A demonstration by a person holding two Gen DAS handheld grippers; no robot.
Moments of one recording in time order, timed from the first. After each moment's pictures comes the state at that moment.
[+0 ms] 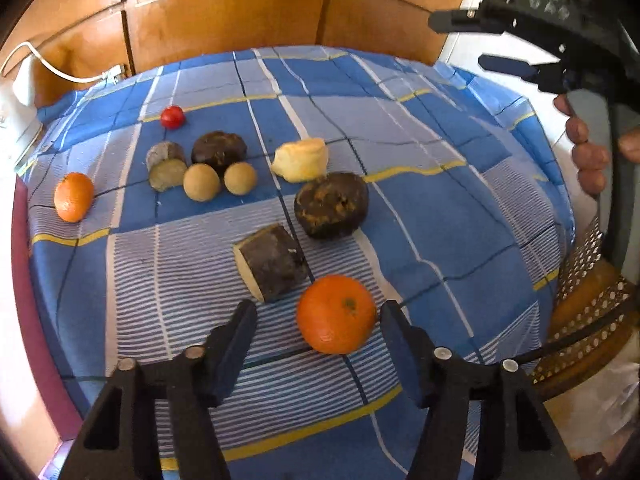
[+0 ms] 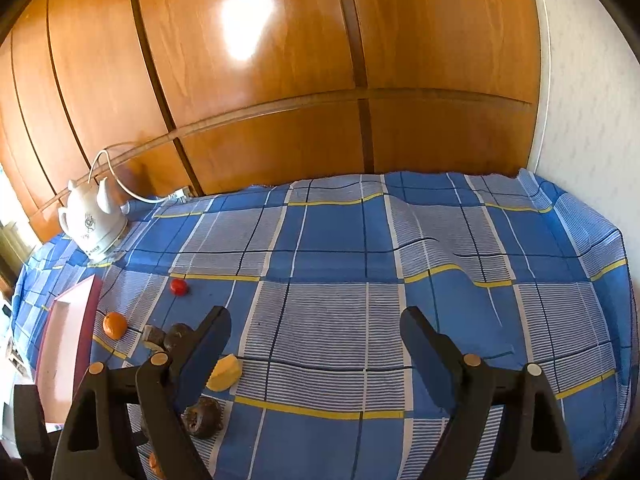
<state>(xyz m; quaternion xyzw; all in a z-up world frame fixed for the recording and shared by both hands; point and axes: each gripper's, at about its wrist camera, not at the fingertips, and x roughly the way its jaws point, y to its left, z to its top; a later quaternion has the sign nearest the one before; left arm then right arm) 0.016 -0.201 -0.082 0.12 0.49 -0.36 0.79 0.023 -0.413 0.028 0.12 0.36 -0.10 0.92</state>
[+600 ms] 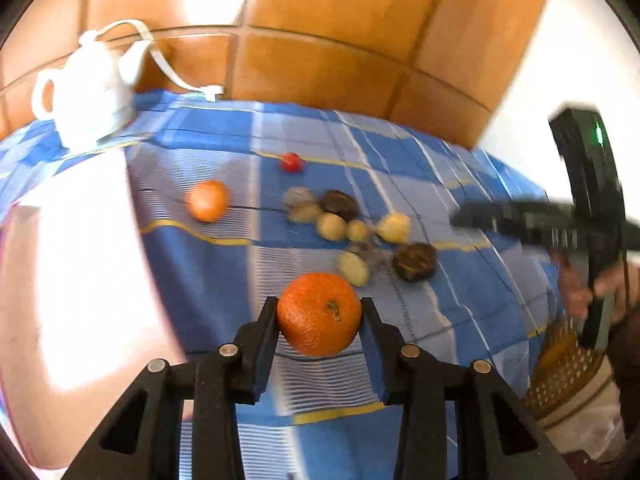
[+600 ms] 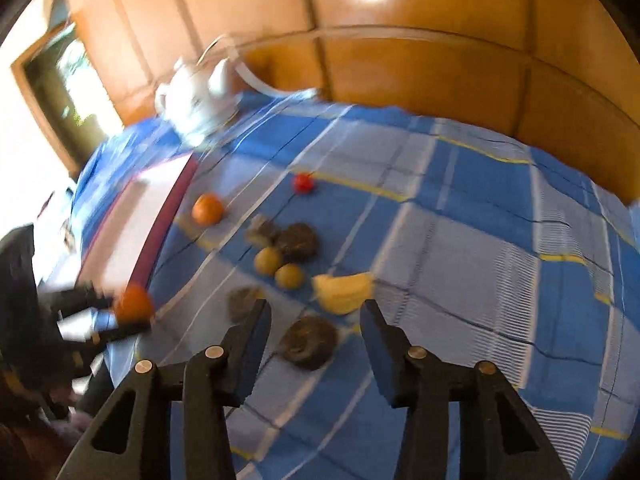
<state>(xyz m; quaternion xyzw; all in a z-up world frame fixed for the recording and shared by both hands) 0.034 -0.070 -0.030 -0.01 0.43 -0.30 0.85 0.037 -0.315 -0.001 0.04 0.47 0.12 0.87</state>
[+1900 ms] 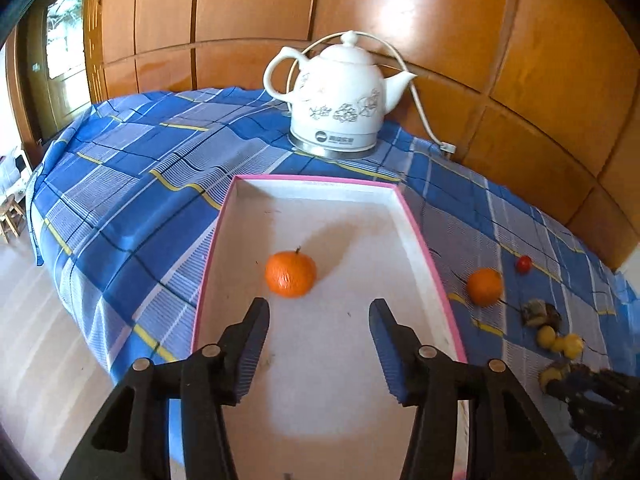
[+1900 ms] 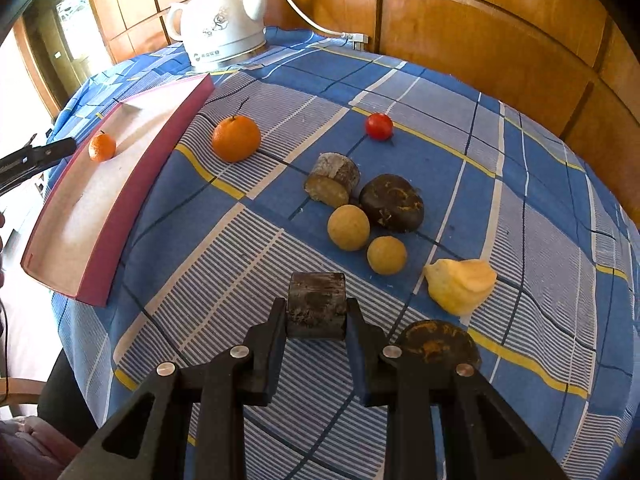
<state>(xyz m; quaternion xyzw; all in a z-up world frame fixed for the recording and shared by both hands) 0.089 0.080 -0.029 -0.07 0.41 -0.01 0.91 0.060 -0.224 -0.063 -0.04 0.52 0.09 0.85</state>
